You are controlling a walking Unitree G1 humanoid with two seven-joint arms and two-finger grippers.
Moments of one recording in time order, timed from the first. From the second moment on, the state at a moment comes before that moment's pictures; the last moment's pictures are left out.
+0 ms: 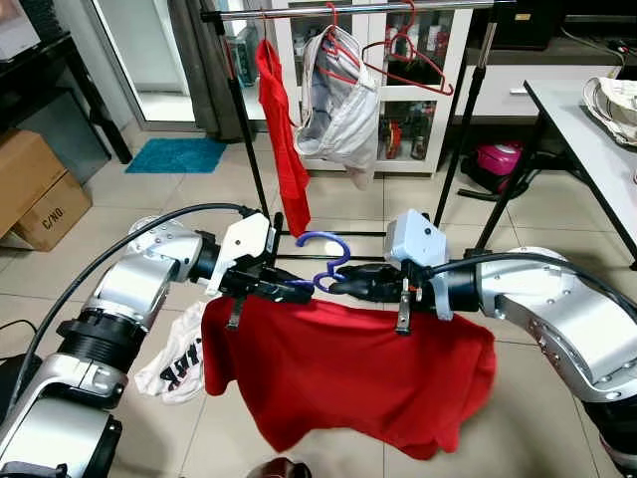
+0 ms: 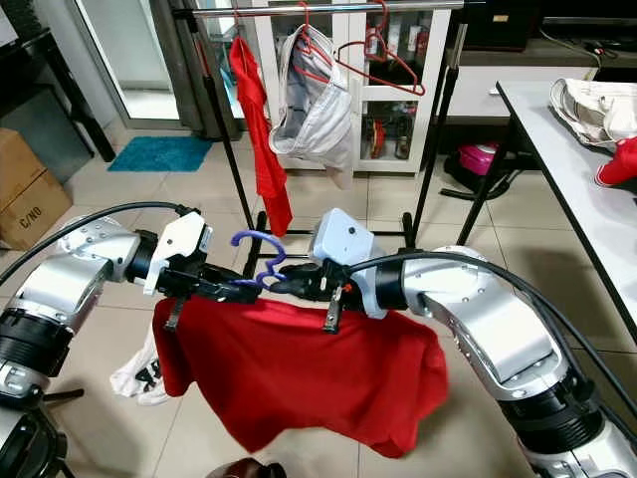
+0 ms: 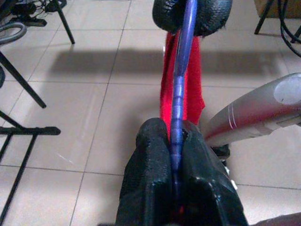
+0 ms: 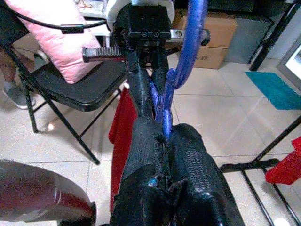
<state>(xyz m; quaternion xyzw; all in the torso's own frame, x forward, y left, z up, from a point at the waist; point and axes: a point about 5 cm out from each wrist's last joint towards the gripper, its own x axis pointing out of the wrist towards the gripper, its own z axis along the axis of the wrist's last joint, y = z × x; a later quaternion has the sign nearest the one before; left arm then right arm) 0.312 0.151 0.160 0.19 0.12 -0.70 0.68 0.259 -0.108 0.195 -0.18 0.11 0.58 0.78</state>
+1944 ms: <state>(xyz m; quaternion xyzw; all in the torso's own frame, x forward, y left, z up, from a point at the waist) 0.319 0.153 0.196 0.05 -0.02 -0.58 0.82 0.247 -0.133 0.145 -0.11 0.21 0.49 0.84</state>
